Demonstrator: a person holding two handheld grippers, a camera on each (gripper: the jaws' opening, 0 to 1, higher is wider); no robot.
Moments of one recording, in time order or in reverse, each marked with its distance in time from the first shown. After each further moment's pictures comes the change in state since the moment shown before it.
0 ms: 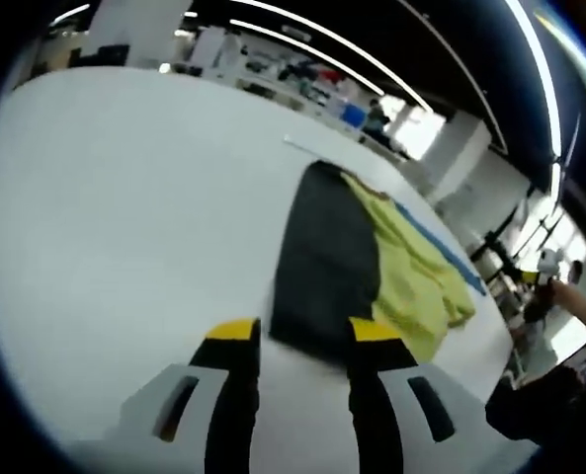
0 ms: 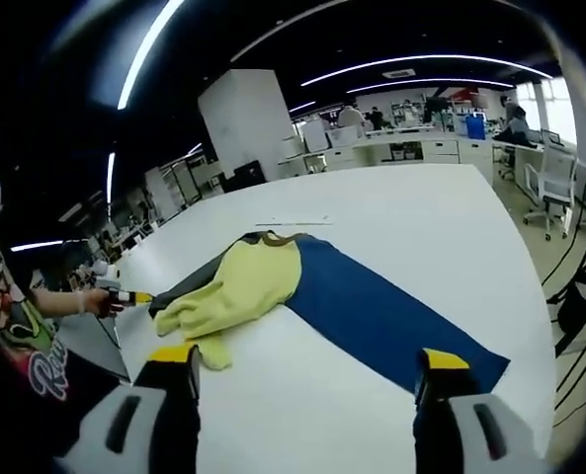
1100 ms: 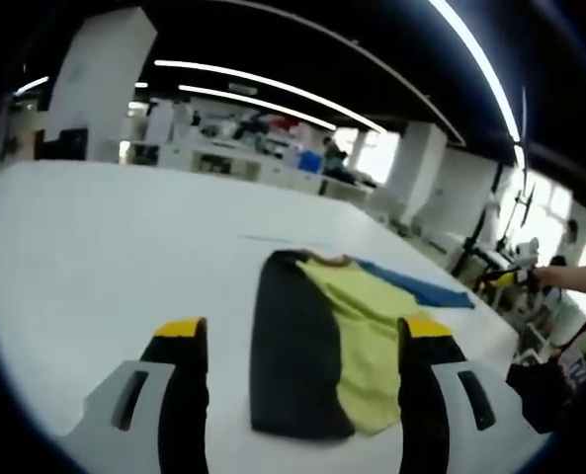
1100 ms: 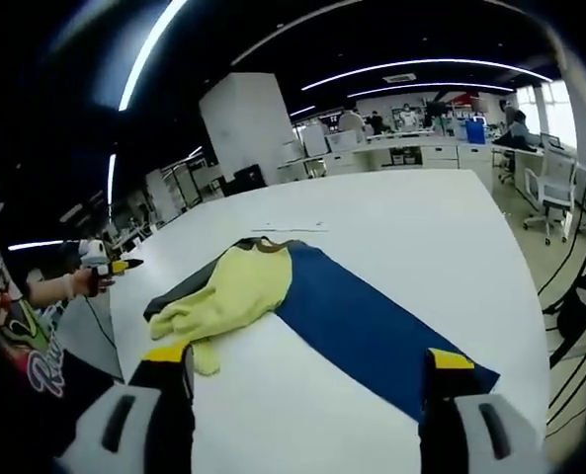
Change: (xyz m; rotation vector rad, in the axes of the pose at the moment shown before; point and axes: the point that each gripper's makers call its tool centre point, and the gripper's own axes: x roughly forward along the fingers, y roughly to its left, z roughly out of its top) left arm -0.030 -0.049 0.097 0.263 -0.213 -0.070; right arm 0.001 -0.008 0.013 -0.012 -0.026 0.007
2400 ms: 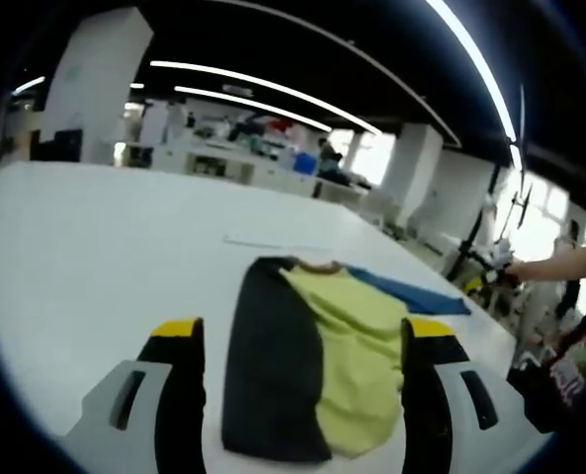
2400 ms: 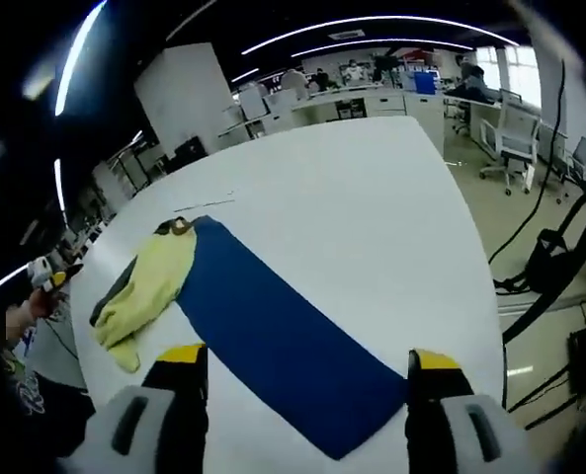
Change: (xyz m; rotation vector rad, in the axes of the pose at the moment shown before) left arm 0.024 -0.029 0.014 0.016 -0.020 -0.038; right arm 0.013 -0.097 -0.014 0.131 0.177 -0.162
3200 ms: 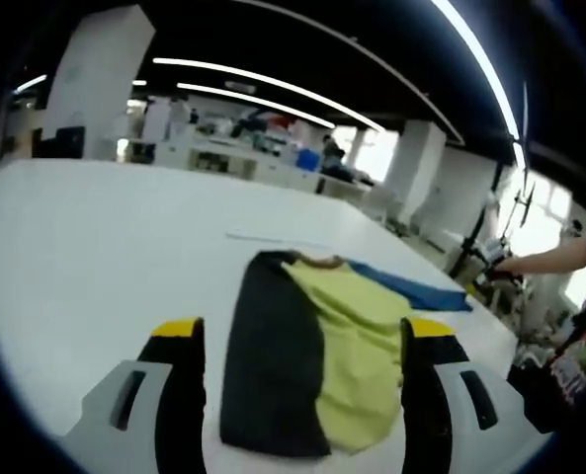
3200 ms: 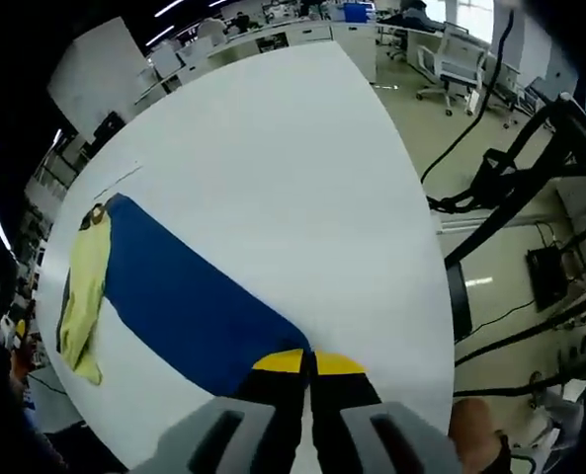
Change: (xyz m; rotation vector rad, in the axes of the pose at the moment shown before) left arm -0.001 0.000 -0.009 -0.002 0.019 0.015; right arm -0.007 -0.071 -0.043 0.234 0.325 -0.277
